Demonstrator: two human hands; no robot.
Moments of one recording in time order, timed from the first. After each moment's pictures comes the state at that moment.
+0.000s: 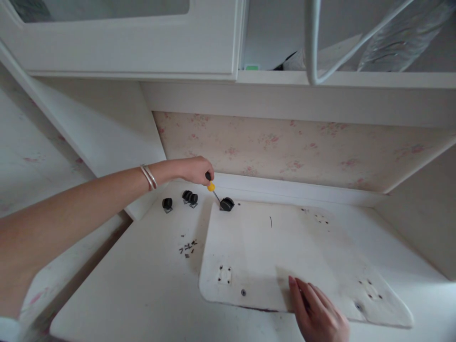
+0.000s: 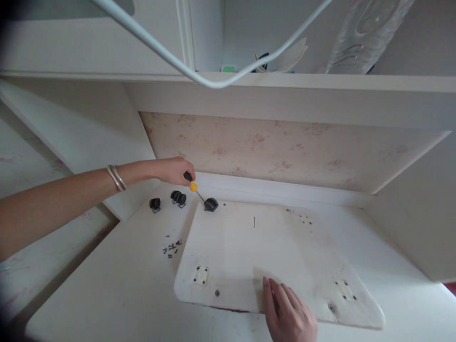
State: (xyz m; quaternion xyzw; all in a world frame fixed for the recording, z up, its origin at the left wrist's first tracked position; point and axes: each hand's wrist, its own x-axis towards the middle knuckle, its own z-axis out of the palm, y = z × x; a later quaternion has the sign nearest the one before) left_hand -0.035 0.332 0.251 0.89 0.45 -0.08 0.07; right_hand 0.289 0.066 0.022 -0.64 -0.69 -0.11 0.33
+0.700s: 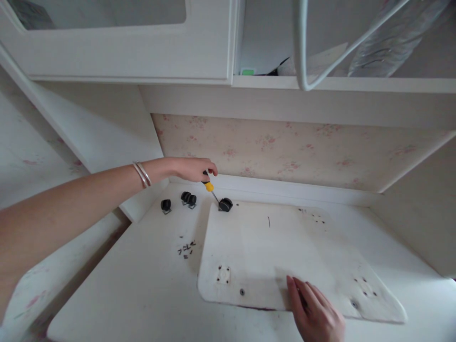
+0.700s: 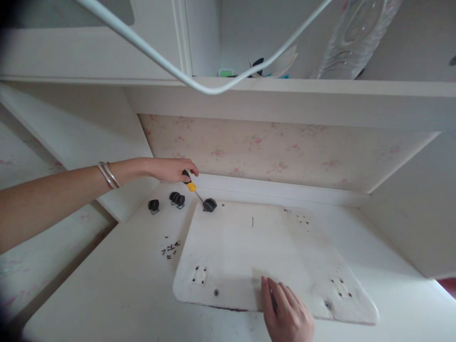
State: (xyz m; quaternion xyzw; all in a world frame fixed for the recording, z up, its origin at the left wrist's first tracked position) left_hand -0.039 0.336 0.258 0.91 0.40 -0.08 0.08; right_hand 0.300 0.072 0.011 -0.57 -0.71 -0.19 0.37
